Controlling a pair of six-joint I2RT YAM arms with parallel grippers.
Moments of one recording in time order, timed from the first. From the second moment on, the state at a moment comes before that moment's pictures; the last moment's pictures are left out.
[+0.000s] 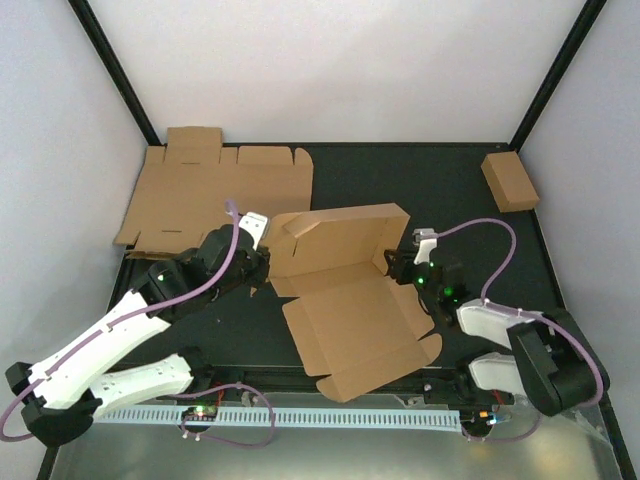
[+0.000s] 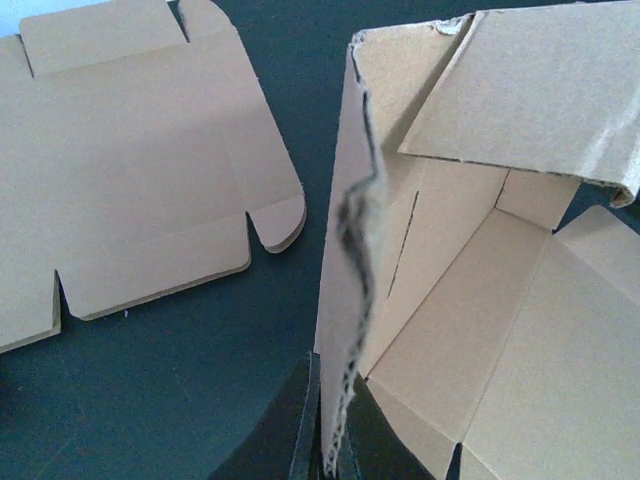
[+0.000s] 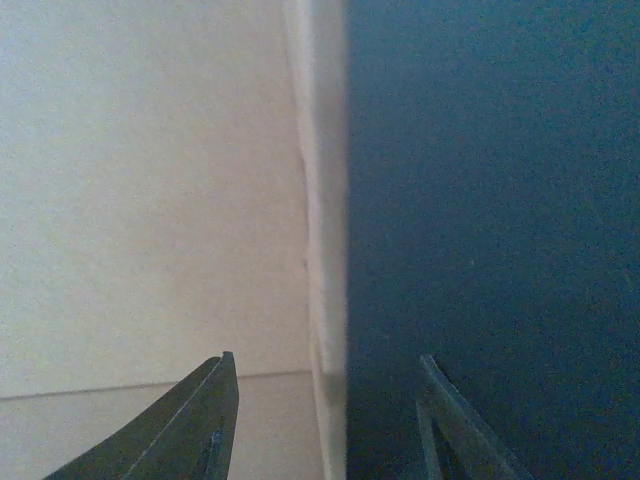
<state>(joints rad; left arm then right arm) -0.84 0.91 1.06 -0.87 -0.32 -0.37 0.38 1.23 0.26 0.56 -0.18 0.41</state>
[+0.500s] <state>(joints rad) -0.83 0.89 1.05 -0.87 -0.32 -0.37 0.38 1.49 0.28 0.82 -0.21 0.46</state>
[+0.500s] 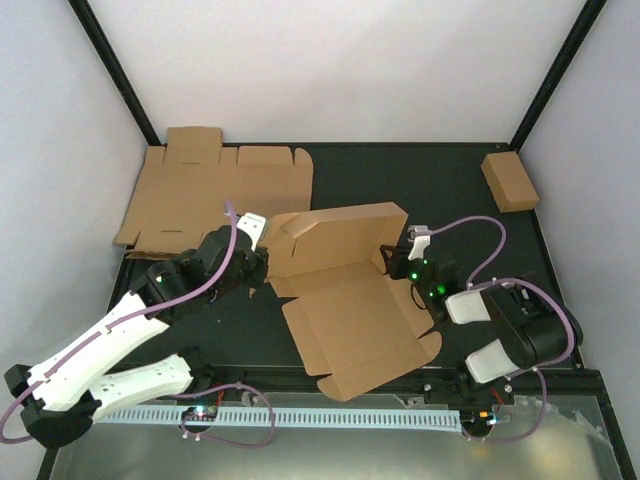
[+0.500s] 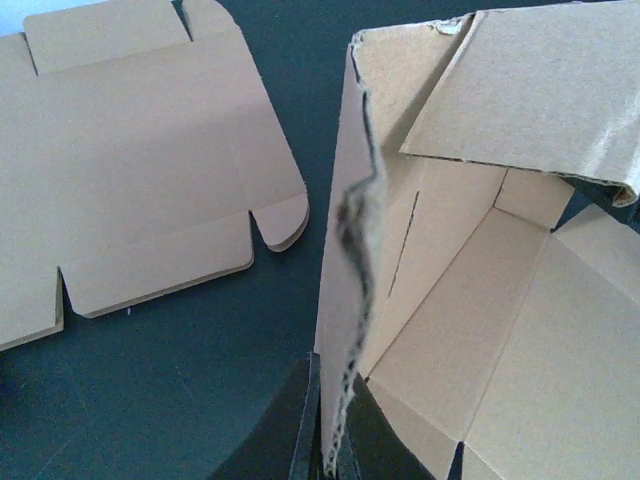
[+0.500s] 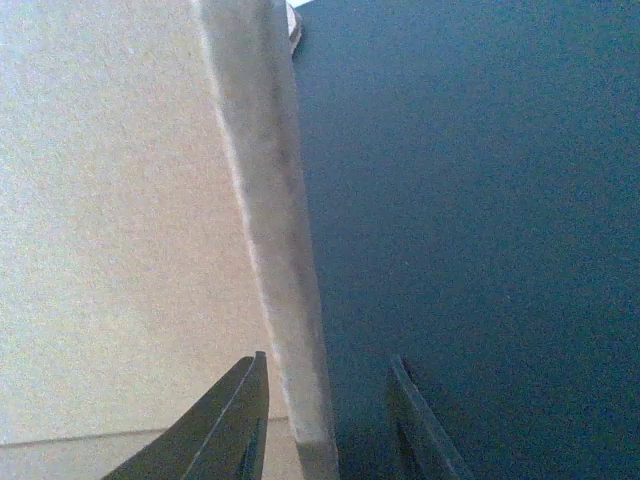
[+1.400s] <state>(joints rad) -0.82 0.89 1.05 -0.87 -0.31 -0.37 0.38 1.62 0.34 1.06 -0.16 0.43</state>
